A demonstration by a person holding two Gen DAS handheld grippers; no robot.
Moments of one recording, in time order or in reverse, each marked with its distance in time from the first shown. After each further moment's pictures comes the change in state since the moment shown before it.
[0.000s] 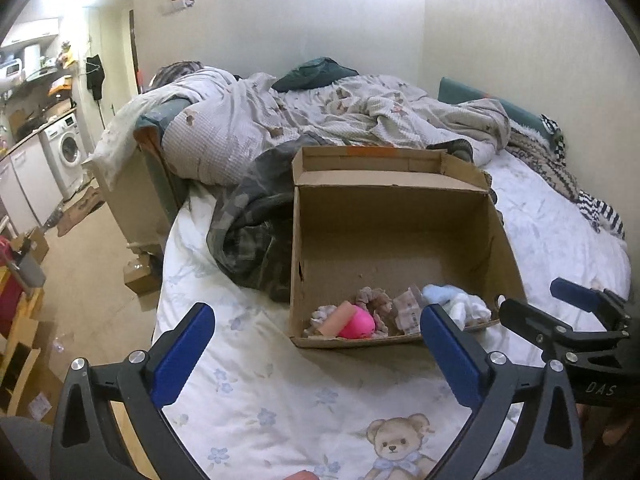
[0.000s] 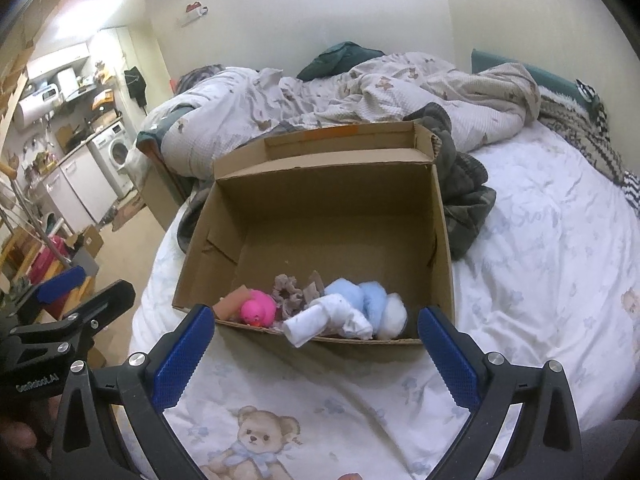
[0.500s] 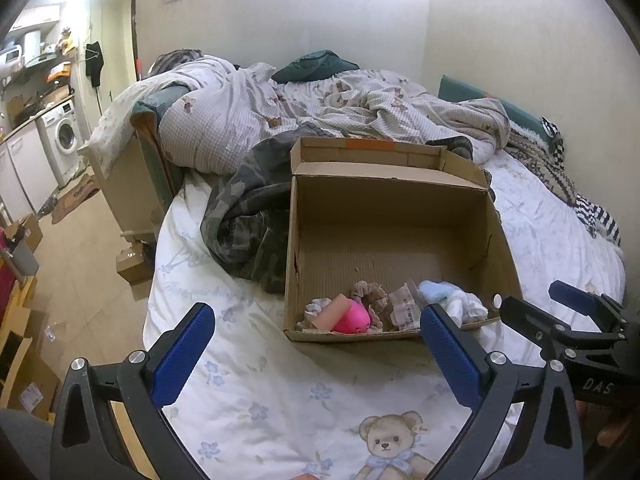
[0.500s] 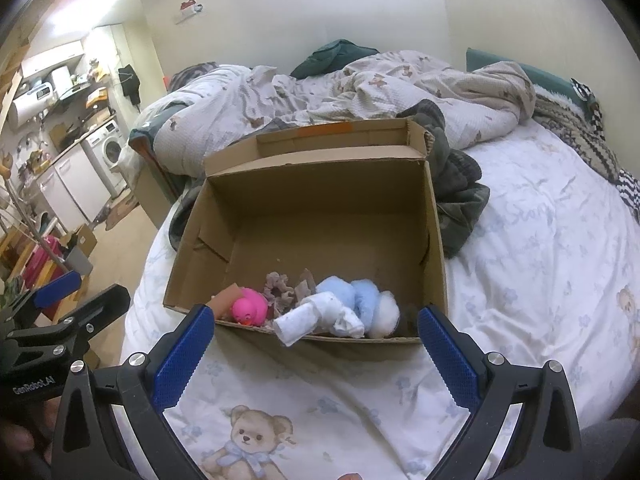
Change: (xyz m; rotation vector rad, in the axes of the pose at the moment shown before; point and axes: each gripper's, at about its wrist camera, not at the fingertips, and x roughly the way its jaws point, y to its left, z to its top) left arm 0.006 0.005 -0.001 -0.027 0.020 -0.021; right arm 0.002 -0.005 0.000 0.013 0.011 -0.020
